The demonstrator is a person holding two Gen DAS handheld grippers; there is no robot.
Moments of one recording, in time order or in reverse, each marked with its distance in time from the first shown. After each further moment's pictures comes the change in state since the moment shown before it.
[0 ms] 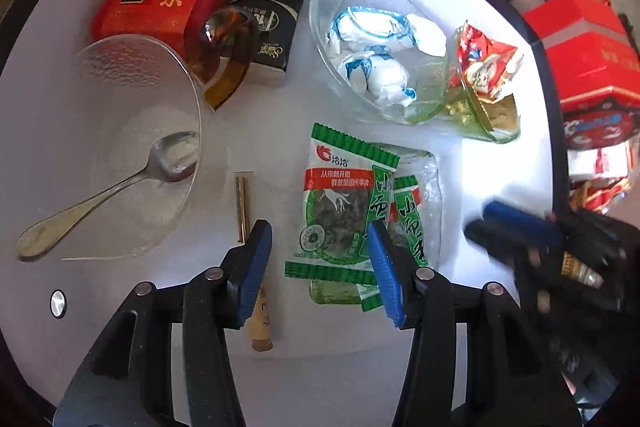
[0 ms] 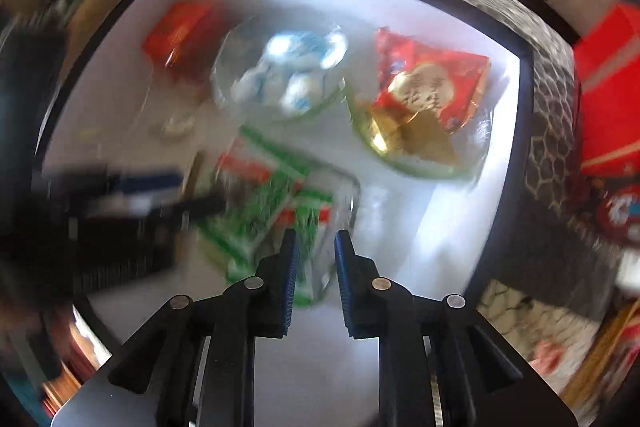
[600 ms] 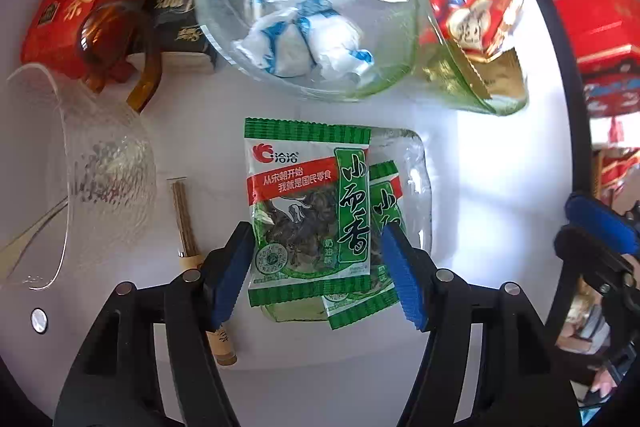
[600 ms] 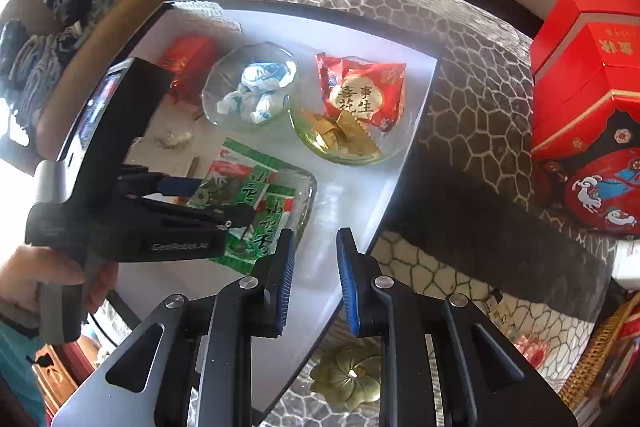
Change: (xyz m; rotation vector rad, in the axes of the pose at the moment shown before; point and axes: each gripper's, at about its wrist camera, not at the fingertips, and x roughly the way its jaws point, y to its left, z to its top) left arm 0.039 -0.045 0.010 0.113 0.118 0.089; right arm -0.023 -0.001 -0.024 0.048 -0.125 0.060
